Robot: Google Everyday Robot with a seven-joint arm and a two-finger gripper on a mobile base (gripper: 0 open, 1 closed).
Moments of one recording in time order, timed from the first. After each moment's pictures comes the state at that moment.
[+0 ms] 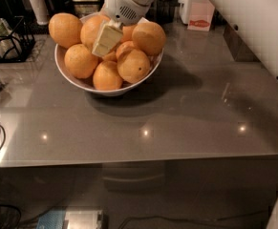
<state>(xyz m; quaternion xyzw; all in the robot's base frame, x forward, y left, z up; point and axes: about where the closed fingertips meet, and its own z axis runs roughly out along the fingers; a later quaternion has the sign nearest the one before) 0.622 0.078 0.980 -0.69 0.64 0.10 0.33</state>
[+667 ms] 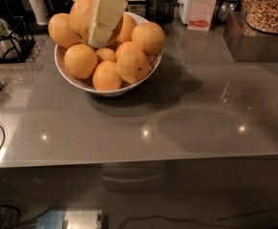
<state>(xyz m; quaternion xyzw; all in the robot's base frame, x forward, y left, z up) 0.553 0.071 1.073 -0.70 0.62 0.03 0.35</state>
